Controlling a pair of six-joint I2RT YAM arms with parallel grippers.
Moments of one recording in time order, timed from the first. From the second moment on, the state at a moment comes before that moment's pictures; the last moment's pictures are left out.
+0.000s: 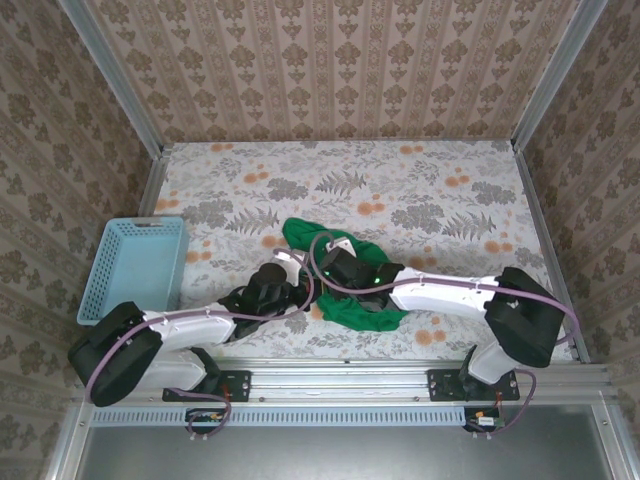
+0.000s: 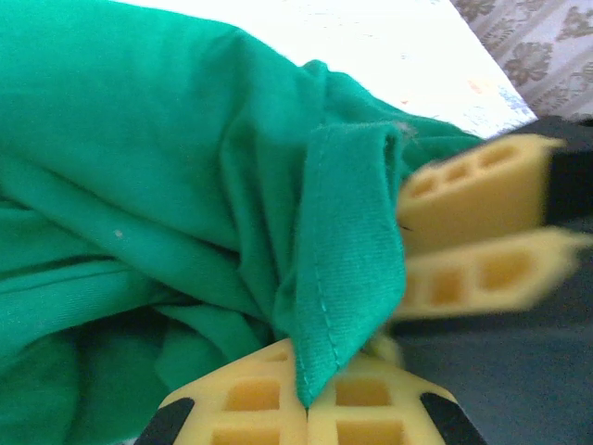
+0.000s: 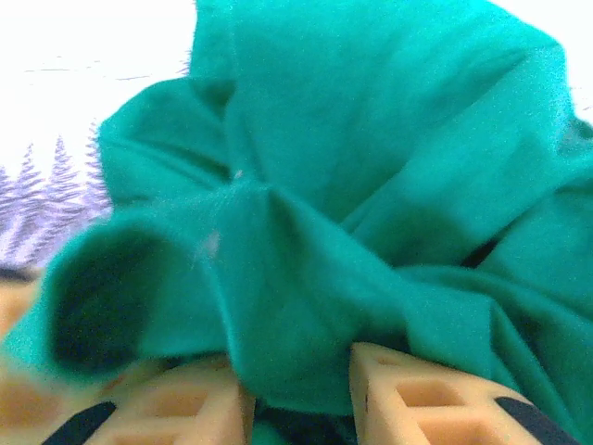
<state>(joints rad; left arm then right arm) -0.89 1.24 0.33 0.45 0.12 -0.56 0.96 1.57 0.93 -0.30 0.34 0.53</state>
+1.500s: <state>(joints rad) -0.99 0.99 0.39 0.25 0.06 -0.41 0.88 1.28 0.93 -0.31 0.10 0.64</state>
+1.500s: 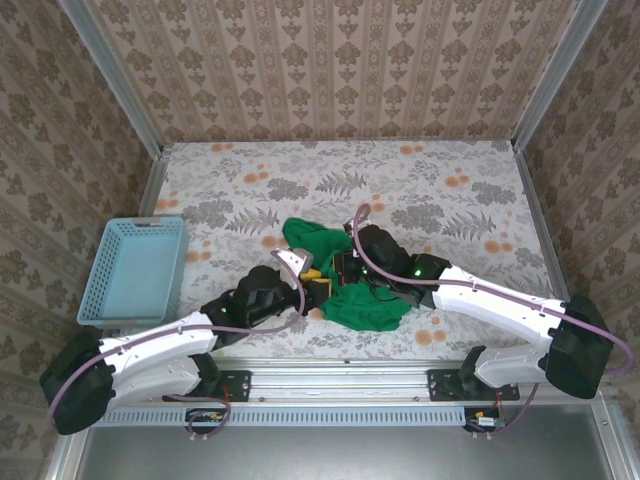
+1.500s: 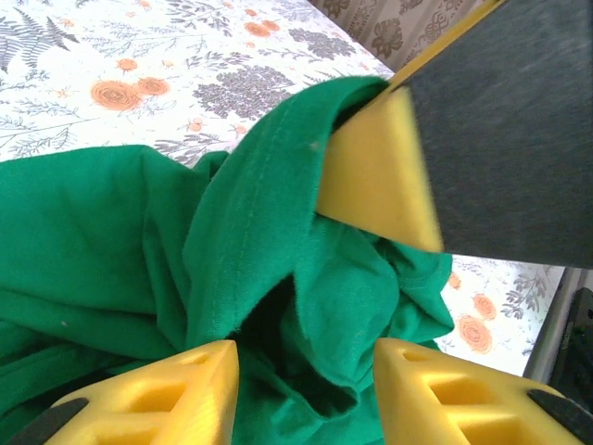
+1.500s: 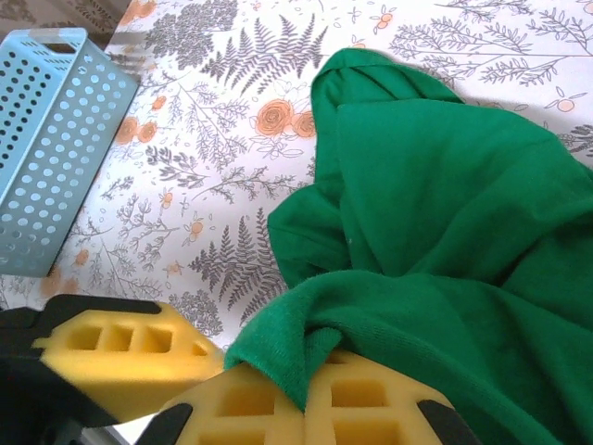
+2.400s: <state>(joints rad) -0.90 1.09 0.41 0.36 0.14 -0.46 0.88 1.26 0.93 -0.37 0.10 0.65</state>
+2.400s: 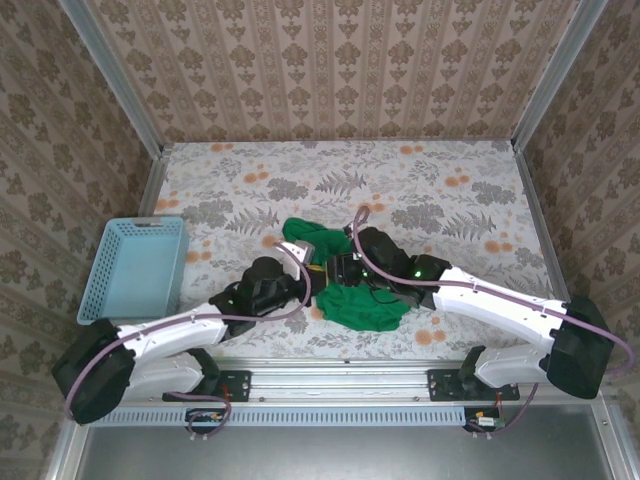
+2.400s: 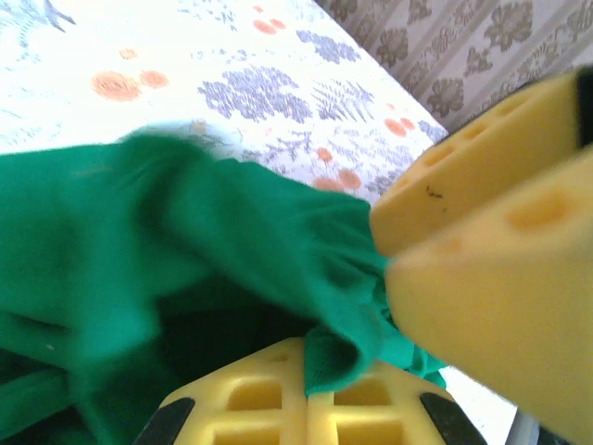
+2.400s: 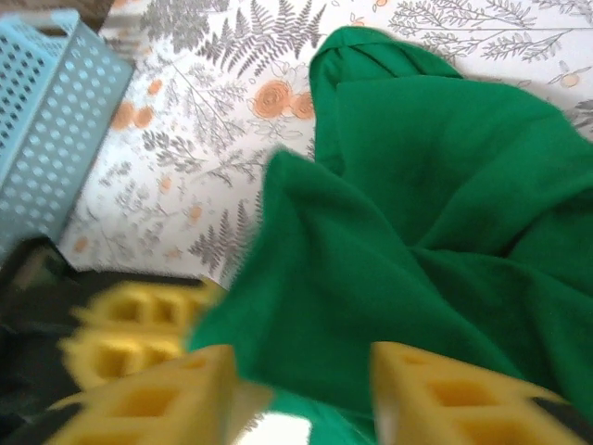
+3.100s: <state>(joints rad) -0.73 0.74 0.38 0.07 0.20 -0.46 0.66 1.03 0.53 -0.45 0.11 0.61</state>
